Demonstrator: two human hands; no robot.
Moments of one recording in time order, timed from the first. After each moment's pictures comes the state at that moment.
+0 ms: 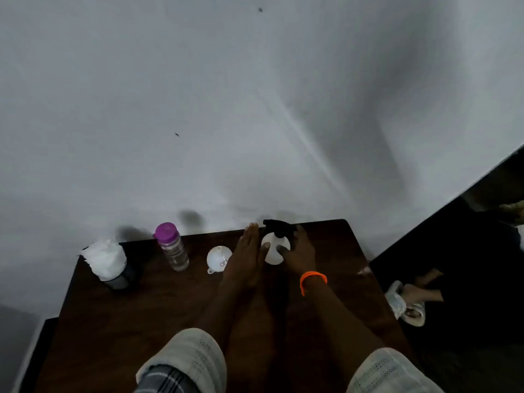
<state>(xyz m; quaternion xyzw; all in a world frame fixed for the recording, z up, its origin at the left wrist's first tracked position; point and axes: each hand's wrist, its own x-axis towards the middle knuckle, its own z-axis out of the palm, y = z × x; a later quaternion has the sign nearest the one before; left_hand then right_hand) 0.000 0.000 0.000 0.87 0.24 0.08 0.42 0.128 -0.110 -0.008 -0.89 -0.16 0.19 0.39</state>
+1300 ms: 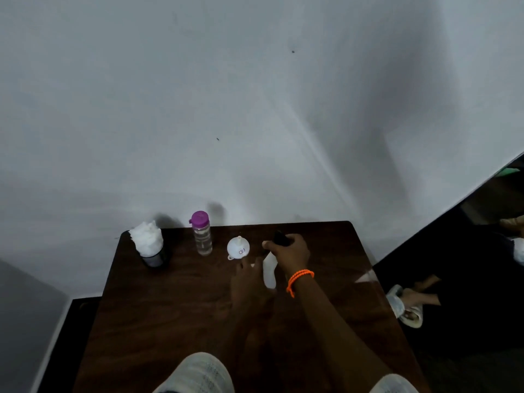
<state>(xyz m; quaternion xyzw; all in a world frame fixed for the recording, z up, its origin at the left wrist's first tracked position) -0.108 -0.055 0.038 0.90 0.35 0.03 0.25 0.006 -0.098 0.092 -0.83 -0.02 0.21 0.52</state>
